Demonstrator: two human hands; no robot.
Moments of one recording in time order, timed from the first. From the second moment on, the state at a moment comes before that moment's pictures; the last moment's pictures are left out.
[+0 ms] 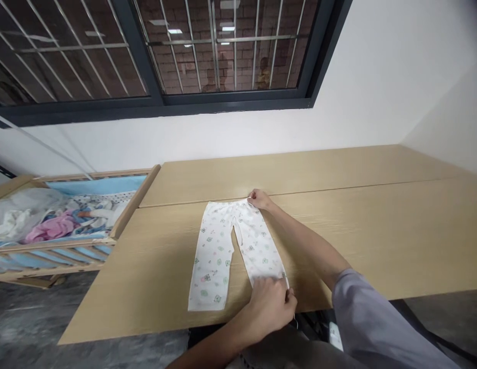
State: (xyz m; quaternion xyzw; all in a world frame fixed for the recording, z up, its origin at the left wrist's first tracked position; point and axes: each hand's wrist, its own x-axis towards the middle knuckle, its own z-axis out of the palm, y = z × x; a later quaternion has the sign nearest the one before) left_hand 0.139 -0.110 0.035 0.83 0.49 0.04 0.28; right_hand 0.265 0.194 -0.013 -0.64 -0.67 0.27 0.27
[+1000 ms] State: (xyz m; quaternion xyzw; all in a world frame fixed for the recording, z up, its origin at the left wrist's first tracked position) left_hand -0.044 -0.177 0.028 0.56 0.82 0.05 0.10; right_hand 0.078 0.169 0.051 -0.57 -0.77 0.23 0.18
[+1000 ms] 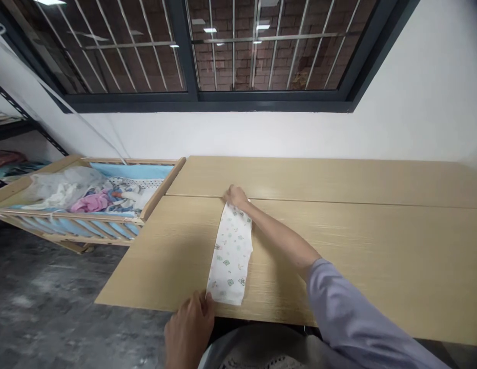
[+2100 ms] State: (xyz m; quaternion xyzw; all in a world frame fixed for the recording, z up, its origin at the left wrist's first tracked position) left_hand -0.030 -0.199 -0.016 0.82 0.53 0.09 -0.20; right_hand 0.138 0.186 -0.013 -0.29 -0.94 0.15 0.05
